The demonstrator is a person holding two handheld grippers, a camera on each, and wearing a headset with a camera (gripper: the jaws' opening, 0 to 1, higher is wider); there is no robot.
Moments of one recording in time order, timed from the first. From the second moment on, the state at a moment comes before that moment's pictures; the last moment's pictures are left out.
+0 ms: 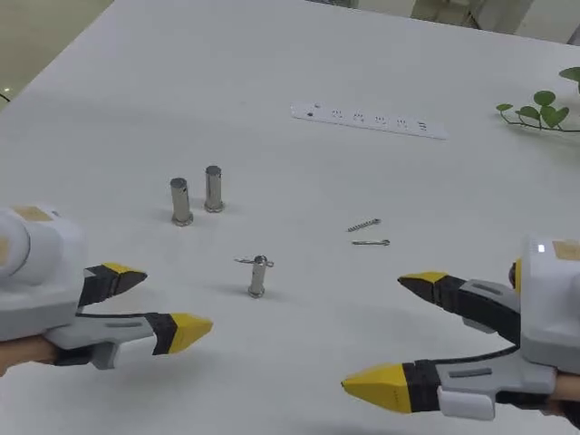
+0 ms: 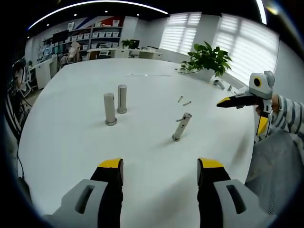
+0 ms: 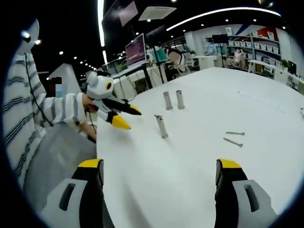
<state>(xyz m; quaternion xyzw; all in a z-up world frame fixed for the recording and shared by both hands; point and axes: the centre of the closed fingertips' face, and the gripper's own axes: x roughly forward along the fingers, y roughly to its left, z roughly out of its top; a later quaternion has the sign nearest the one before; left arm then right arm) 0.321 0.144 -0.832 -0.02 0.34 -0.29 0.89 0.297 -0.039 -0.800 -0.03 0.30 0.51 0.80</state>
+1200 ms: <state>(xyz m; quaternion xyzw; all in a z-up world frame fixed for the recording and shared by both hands) 0.394 0.172 -0.836 -0.01 0.34 -0.24 0.91 0.275 -0.056 -0.799 0.04 0.31 0.44 0.84</state>
